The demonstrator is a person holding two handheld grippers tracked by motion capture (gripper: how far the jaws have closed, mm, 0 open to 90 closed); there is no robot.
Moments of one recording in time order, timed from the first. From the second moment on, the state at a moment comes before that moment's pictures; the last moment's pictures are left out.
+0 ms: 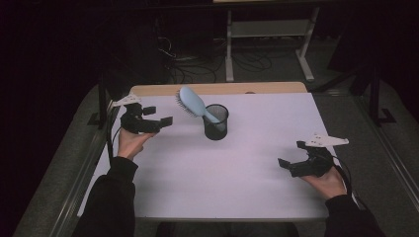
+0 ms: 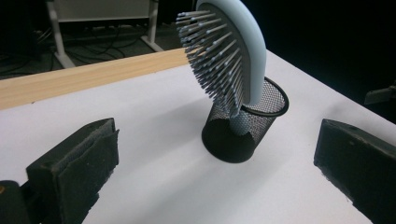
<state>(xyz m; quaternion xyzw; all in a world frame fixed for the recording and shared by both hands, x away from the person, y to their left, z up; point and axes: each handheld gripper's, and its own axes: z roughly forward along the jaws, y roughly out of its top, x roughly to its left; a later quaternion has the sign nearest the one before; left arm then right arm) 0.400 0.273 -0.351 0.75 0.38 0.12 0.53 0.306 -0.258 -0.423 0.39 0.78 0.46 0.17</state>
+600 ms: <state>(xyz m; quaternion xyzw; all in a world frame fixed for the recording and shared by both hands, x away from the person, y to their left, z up) 0.370 0.300 -0.362 0.73 0.39 0.12 0.55 0.308 -0.257 -0.425 0.39 0.79 0.45 0.16</state>
